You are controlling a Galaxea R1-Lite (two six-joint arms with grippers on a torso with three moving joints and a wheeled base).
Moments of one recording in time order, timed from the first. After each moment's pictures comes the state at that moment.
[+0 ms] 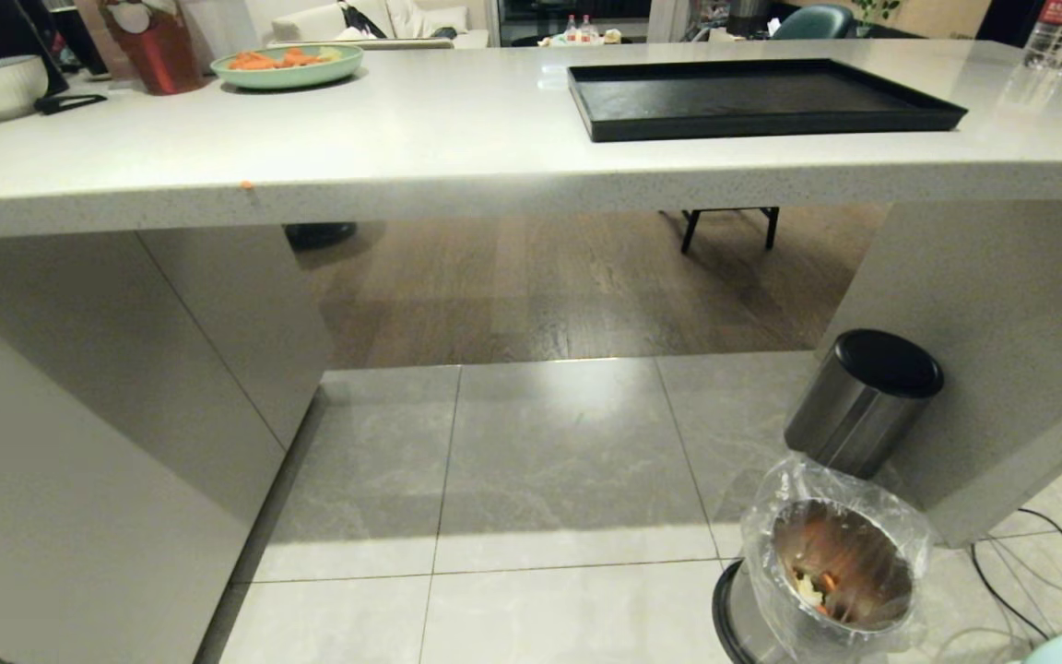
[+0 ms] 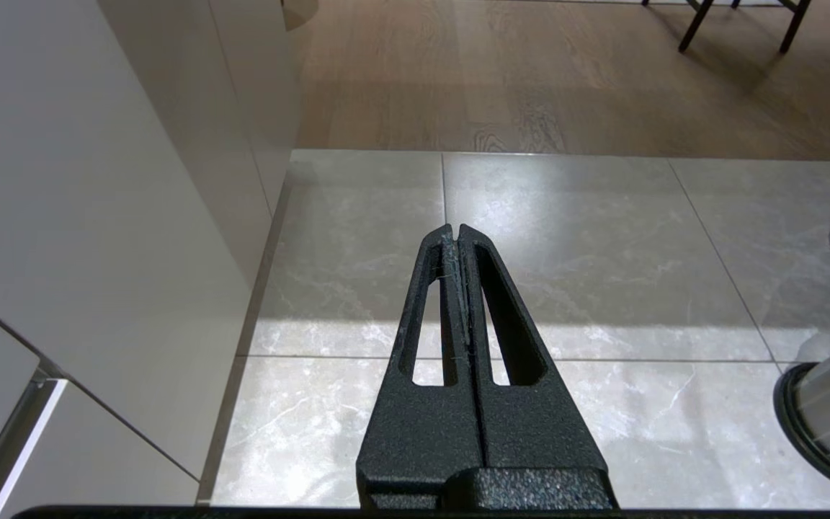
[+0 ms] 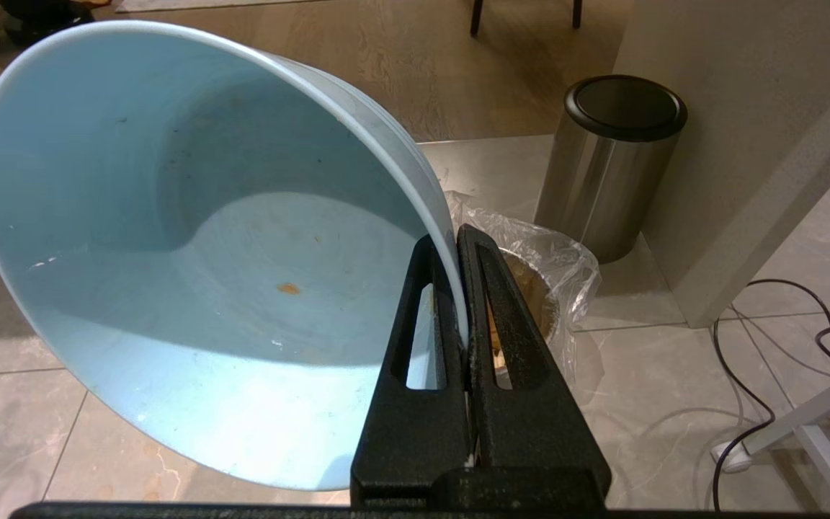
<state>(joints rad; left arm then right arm) 0.00 0.00 0.00 -0.01 0.02 -0.06 0.00 0.00 0.00 -0.02 -0.02 0.02</state>
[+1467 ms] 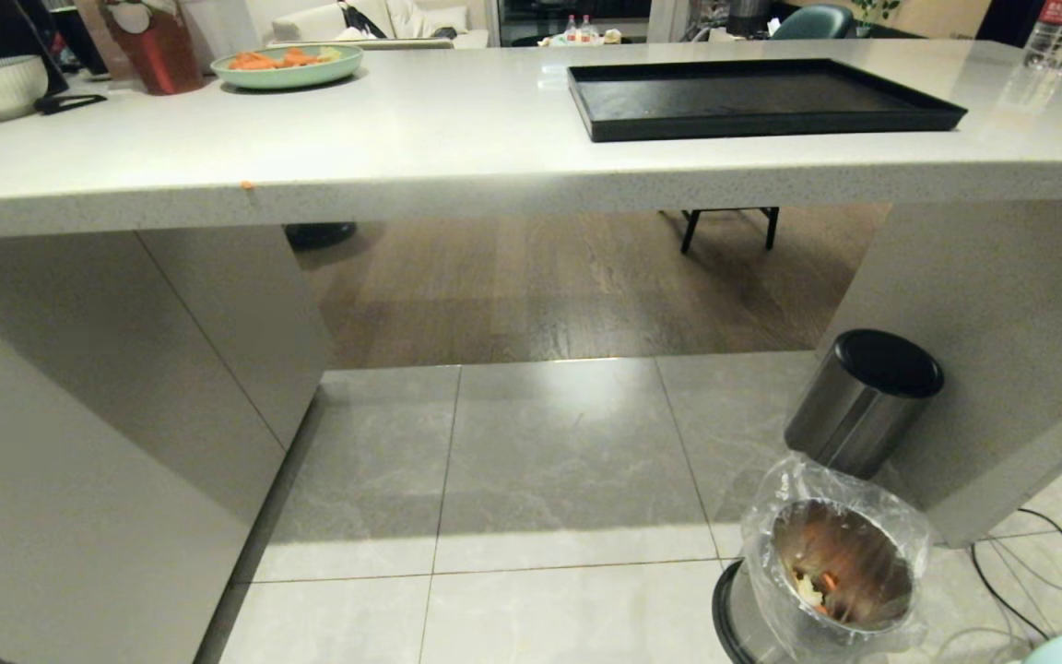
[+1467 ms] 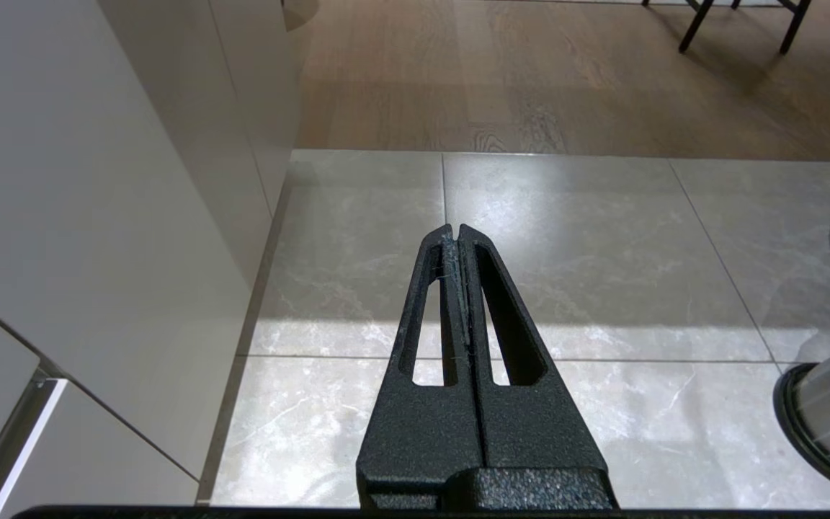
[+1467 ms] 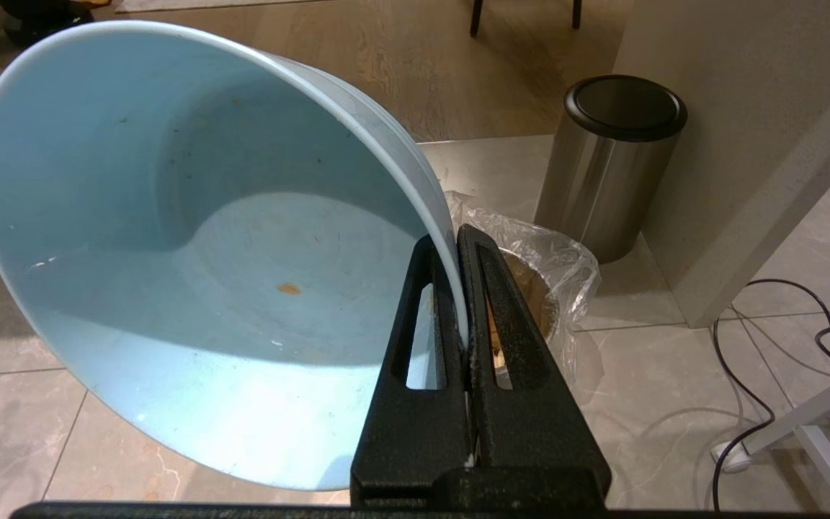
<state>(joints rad) 0.00 0.00 0.00 -0.01 0.02 -0.06 0.00 0.00 0.00 -0.02 -0.02 0.02</state>
